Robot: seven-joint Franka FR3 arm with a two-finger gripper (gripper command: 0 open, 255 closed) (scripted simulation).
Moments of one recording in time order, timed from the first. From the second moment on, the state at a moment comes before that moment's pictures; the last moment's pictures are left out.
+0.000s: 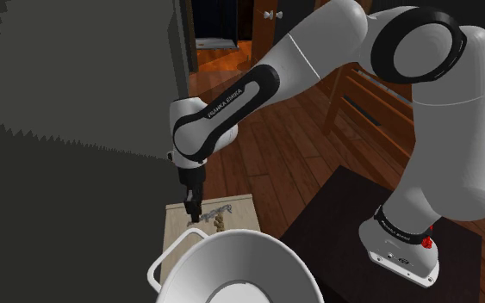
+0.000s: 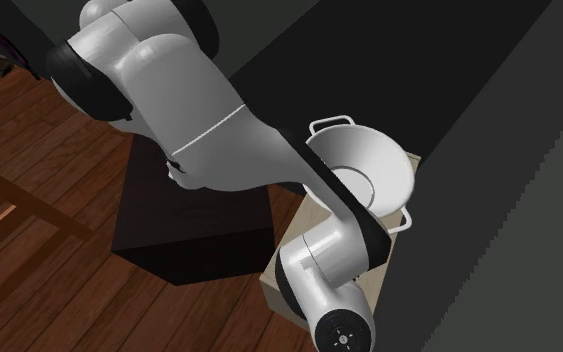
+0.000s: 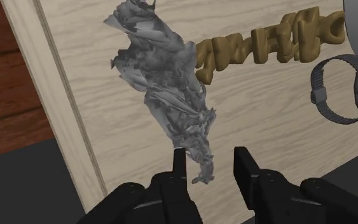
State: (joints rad) arm 0.31 0.50 0.28 -1.89 0.34 2.21 -0.39
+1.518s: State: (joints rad) arm 0.65 0.44 0.06 -1.99 -0.14 2.29 0.15
